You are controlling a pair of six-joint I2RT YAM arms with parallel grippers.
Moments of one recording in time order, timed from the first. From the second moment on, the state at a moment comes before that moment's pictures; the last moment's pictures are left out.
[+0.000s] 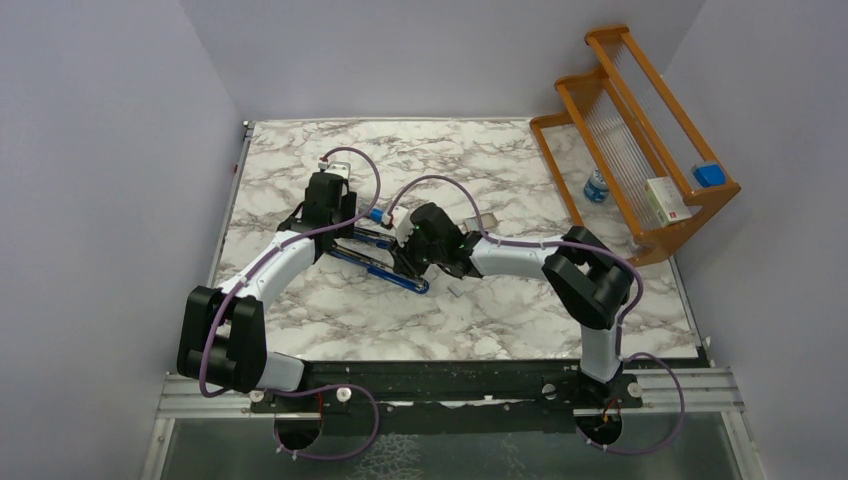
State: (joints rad) left arm -0.26 1.39 0.87 -0.23 -0.25 -0.05; right arm 0.90 1.94 1.18 0.10 -0.22 -0.06
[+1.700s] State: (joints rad) left arm -0.26 1.38 0.87 -0.23 -0.25 -0.05; right arm 0.90 1.52 0.51 0.38 0.12 0.16
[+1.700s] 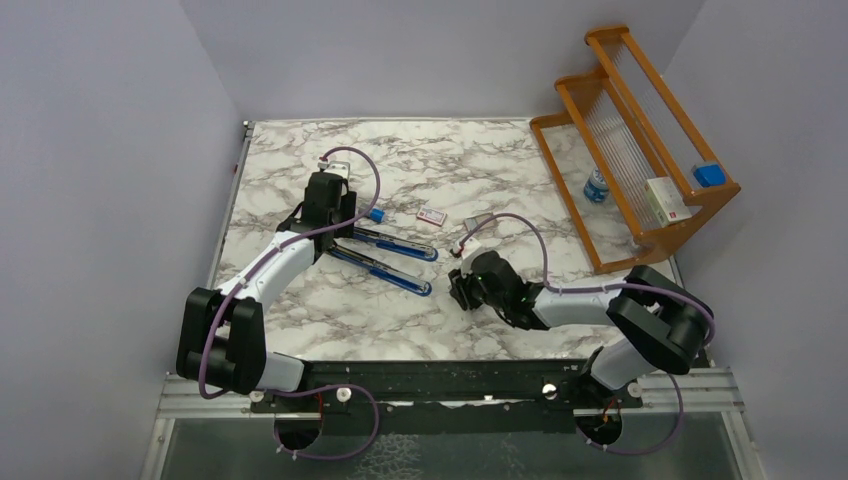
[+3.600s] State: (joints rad) left arm -0.26 1.38 0.87 -0.23 -0.26 -0.05; right arm 1.10 2.08 1.12 0.45 -0.36 -0.17
